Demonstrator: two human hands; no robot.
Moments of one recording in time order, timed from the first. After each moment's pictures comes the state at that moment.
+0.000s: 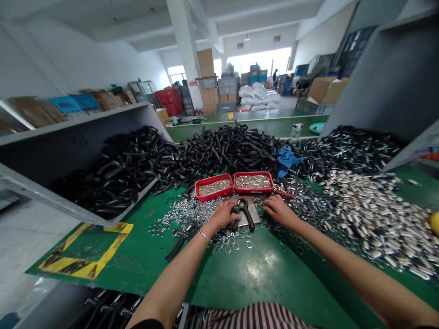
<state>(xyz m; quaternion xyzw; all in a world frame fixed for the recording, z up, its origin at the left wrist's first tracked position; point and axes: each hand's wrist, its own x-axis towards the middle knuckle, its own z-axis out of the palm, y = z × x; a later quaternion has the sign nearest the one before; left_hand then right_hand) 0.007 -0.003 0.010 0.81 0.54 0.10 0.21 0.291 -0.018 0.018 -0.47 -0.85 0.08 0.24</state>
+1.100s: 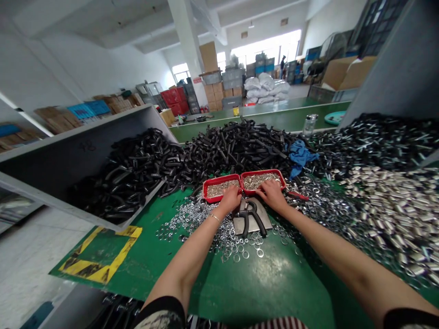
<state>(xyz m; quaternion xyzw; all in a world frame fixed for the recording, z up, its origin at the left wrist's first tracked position) 0.019 0.076 0.024 0.81 0.55 0.18 0.11 0.247 0.082 -0.009 -0.53 -0.80 -0.04 0.28</state>
